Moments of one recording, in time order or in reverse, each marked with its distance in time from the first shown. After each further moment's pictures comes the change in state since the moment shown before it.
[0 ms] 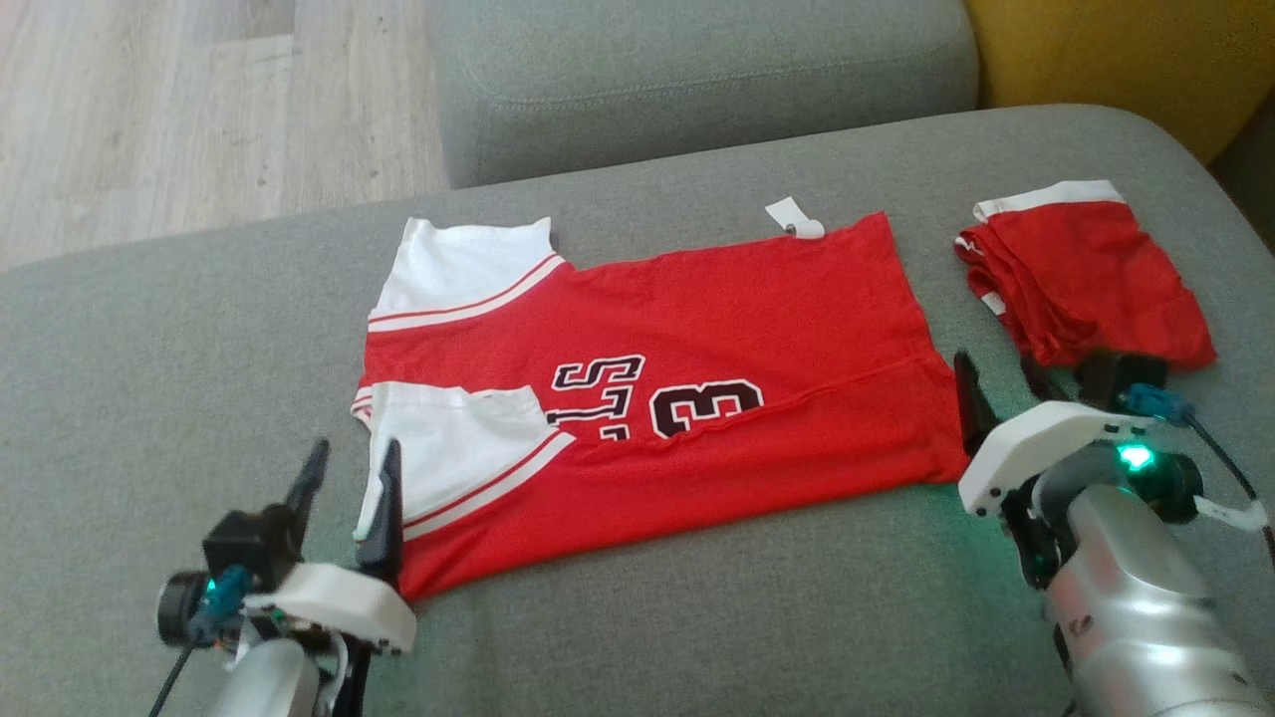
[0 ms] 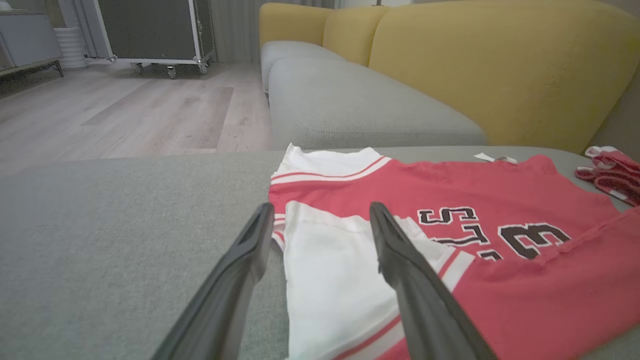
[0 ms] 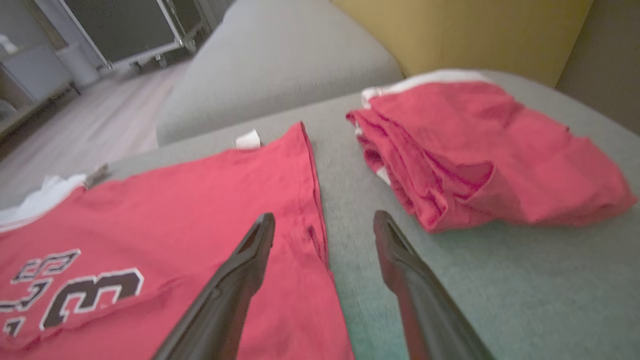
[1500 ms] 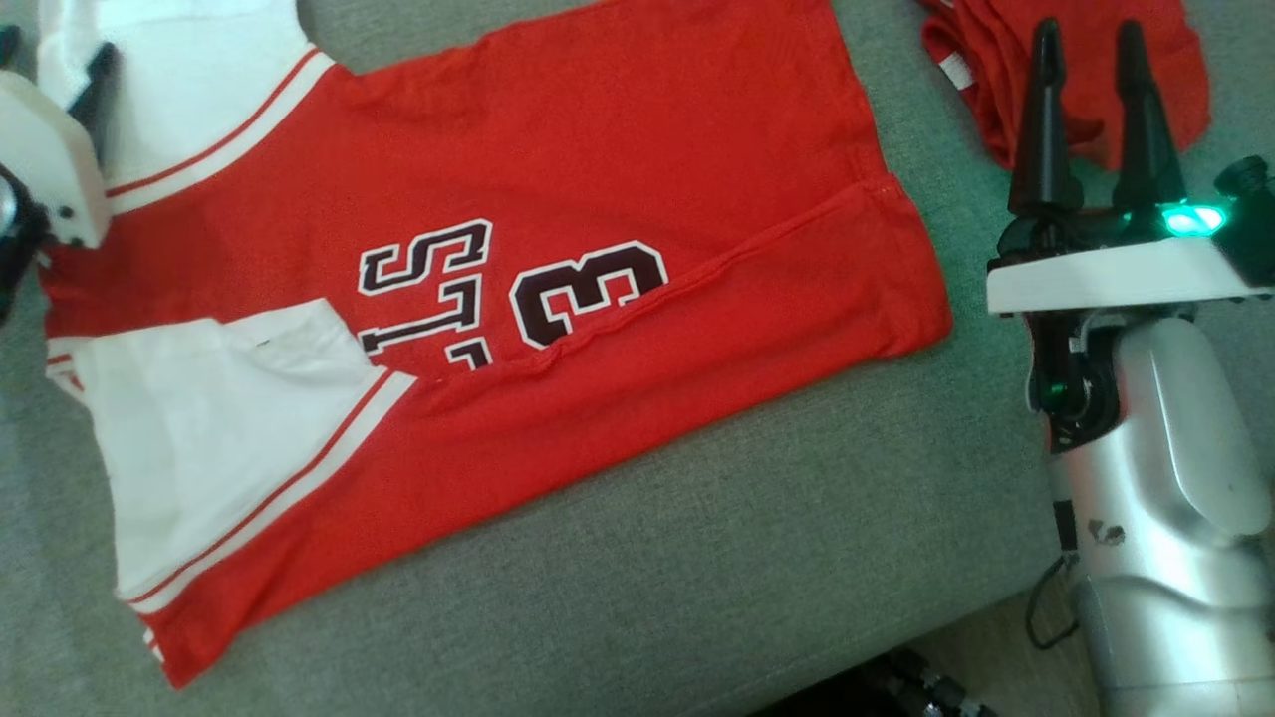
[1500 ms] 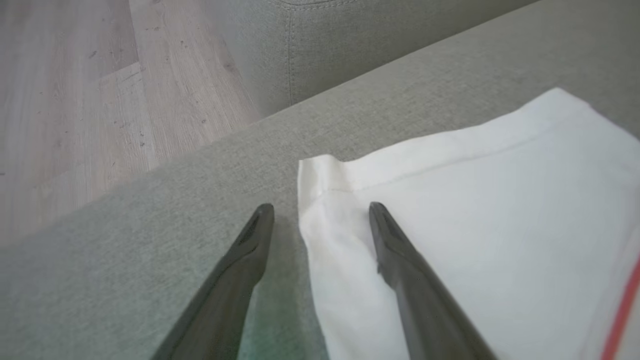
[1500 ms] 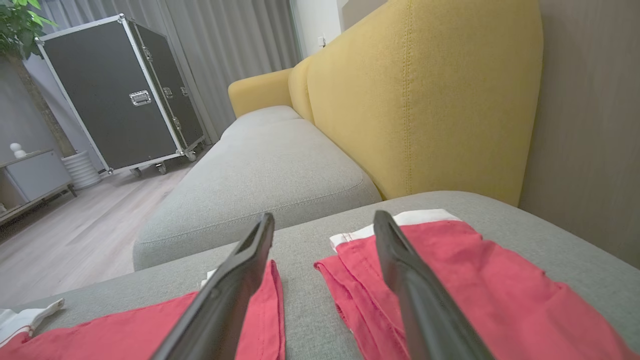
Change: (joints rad) left arm -0.856 0.412 -0.468 0.289 -0.337 -0.046 0.468; right arm 0.021 0.051 0.004 -0.757 0.129 0.000 -0.143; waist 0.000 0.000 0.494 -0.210
